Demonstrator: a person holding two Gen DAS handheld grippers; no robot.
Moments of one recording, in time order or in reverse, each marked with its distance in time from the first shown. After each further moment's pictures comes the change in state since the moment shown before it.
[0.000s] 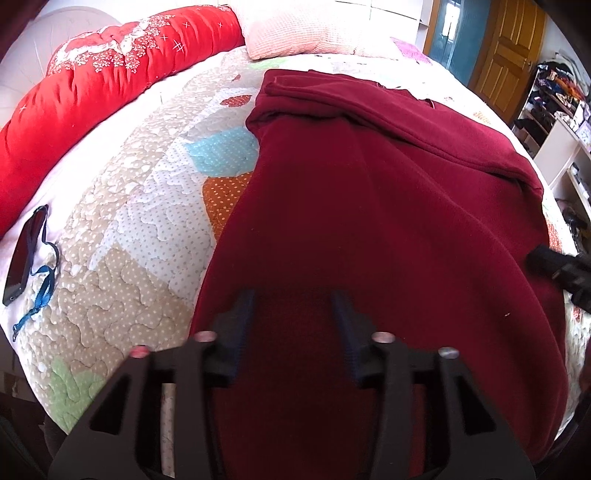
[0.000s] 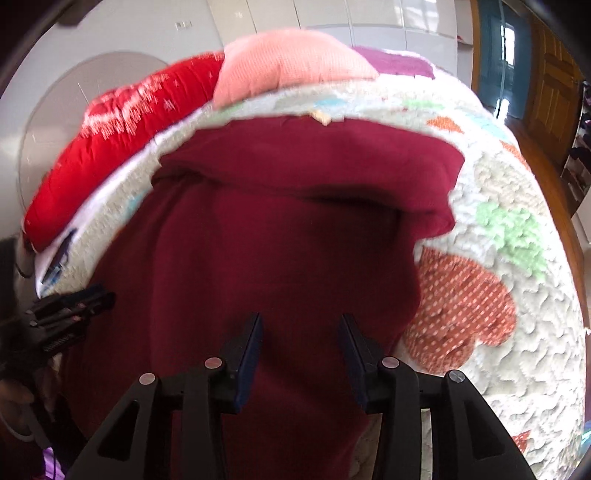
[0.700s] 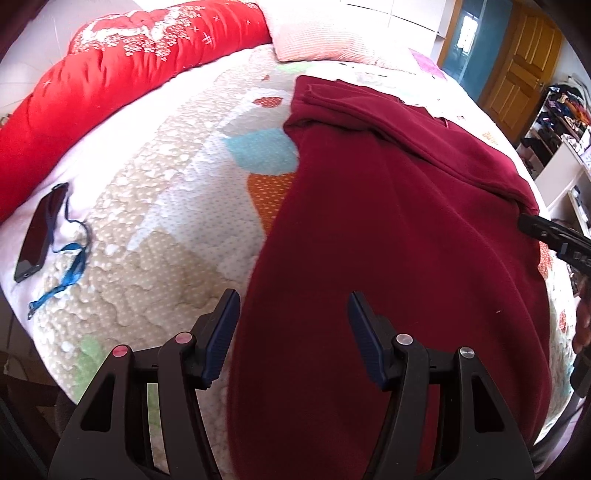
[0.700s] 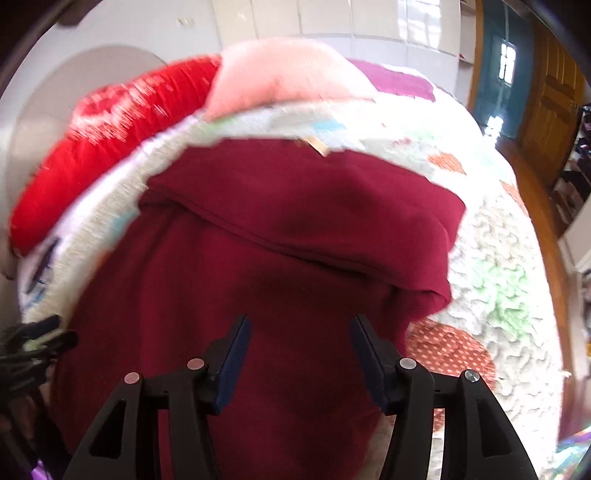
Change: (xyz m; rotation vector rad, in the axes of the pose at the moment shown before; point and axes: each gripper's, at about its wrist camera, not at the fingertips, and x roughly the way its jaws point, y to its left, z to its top) left arm -0.032 0.031 -0.008 -0.080 0.000 0.008; right arm -0.004 0.004 0.047 -0.053 -0.073 -0.021
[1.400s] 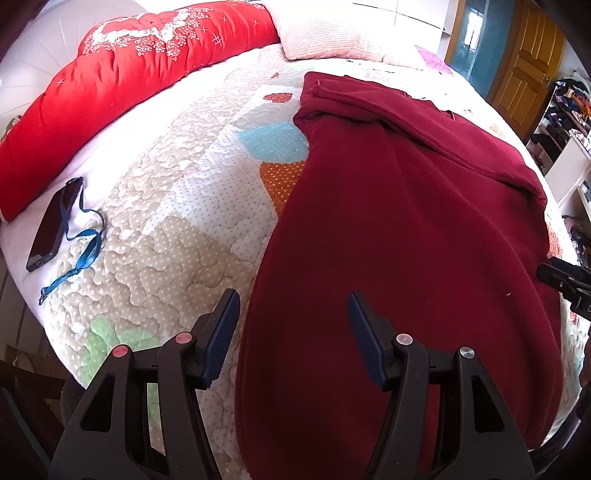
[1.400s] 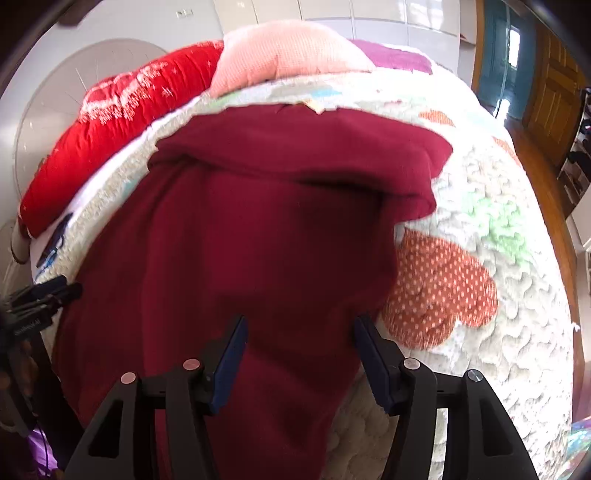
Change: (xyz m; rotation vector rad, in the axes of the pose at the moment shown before) left arm -0.003 -0.004 -0.015 0.001 -0.002 0.053; right arm -0.012 -0.013 -0.056 0.021 0.100 0.016
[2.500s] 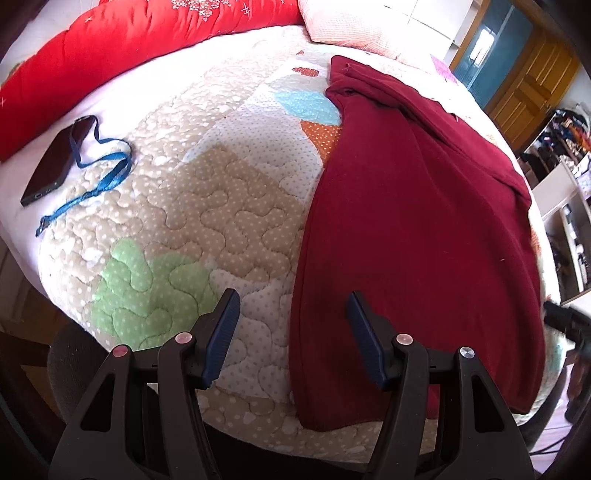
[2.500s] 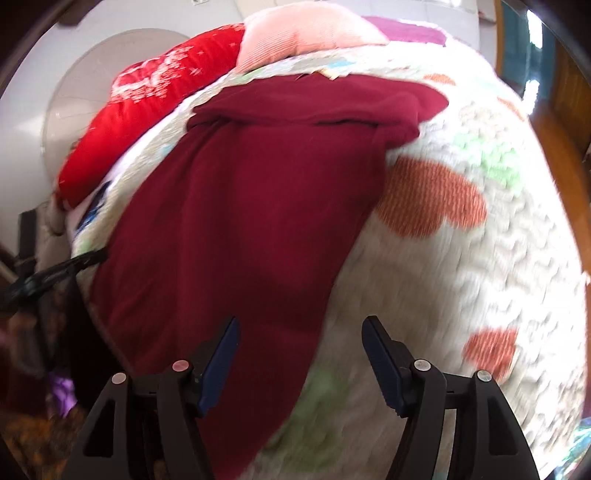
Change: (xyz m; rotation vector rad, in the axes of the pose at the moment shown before) left arm -0.017 0.052 -0.041 -0.122 0.074 -0.121; right arm -0.042 -0.025 -0.064 -0.013 0.095 0.184
